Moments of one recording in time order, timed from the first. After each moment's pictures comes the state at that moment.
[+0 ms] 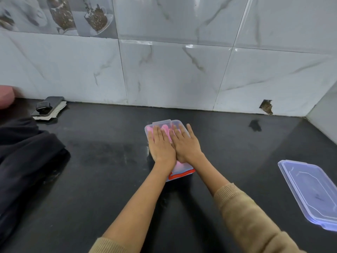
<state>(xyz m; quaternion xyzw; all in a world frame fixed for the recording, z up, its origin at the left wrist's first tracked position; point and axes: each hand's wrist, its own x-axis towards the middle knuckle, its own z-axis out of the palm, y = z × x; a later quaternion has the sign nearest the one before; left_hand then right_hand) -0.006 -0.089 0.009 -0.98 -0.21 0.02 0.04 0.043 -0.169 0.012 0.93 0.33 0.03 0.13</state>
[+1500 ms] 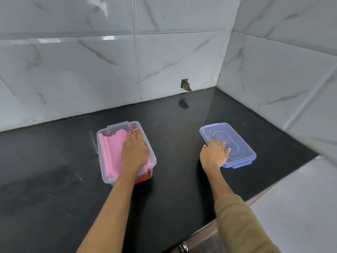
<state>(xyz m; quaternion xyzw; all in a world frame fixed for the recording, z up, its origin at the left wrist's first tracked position) 0.030 -0.180 -0.010 -0.98 0.01 -0.01 -0.18 0.012 -0.413 -0.043 0.93 -0.33 0.07 -0.11</state>
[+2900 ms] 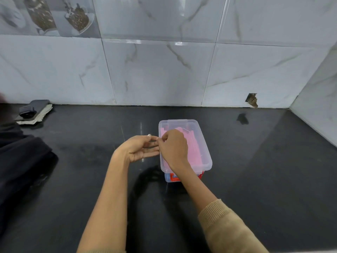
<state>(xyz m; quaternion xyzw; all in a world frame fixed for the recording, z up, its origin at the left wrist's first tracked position) -0.023 -0.039 0.040 -0.56 -0.24 0.14 -0.78 -0.012 -0.162 0.034 0.92 0.09 0.08 -0.38</state>
